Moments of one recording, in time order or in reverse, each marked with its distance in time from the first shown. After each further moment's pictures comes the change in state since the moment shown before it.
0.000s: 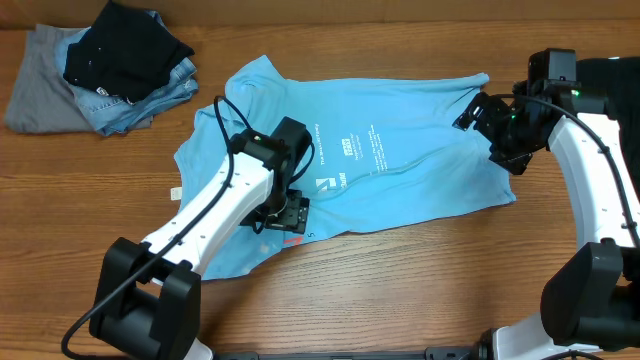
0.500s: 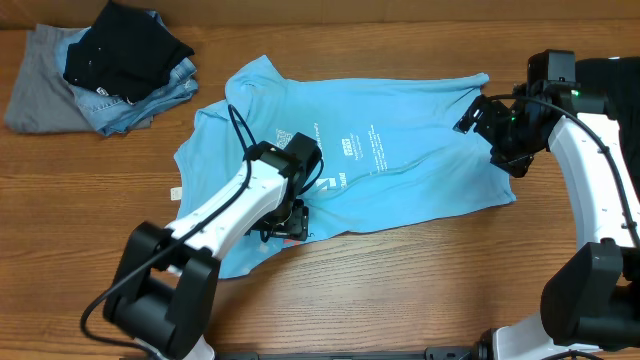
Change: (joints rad) left arm -0.036 0.063 -0.068 0.067 -0.082 -0.111; right arm 0.000 0.000 0.000 -0.026 0.019 -0.003
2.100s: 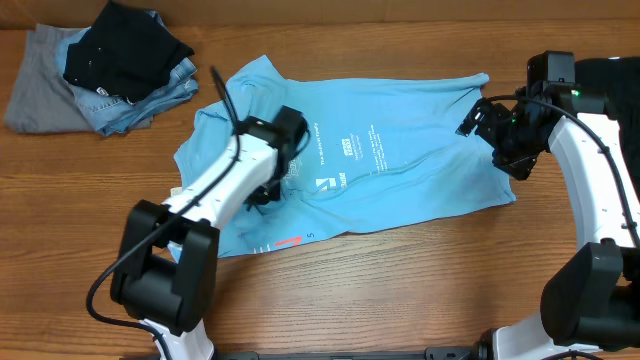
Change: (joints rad) left arm 0.121 0.096 0.144 0.009 -0.336 -0.014; right arm 0.000 0.000 0.000 -0.022 0.035 0.000
